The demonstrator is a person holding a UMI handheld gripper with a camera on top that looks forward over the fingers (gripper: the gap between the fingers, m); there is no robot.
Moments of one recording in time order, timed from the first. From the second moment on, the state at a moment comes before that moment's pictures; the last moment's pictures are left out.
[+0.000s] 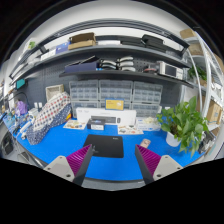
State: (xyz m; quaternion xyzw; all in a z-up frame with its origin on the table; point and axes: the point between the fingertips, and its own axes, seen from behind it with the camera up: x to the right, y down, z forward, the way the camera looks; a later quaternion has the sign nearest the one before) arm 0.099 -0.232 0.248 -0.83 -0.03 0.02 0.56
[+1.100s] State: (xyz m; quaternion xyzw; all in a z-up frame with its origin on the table) arm 0.282 0.044 -0.015 -0.90 -0.03 0.01 0.43
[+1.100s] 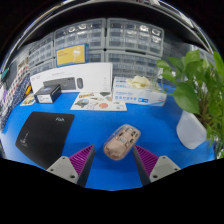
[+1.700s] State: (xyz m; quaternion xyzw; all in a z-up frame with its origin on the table) arm 0.263 0.112 -0.017 -0.91 -0.04 0.02 0.42
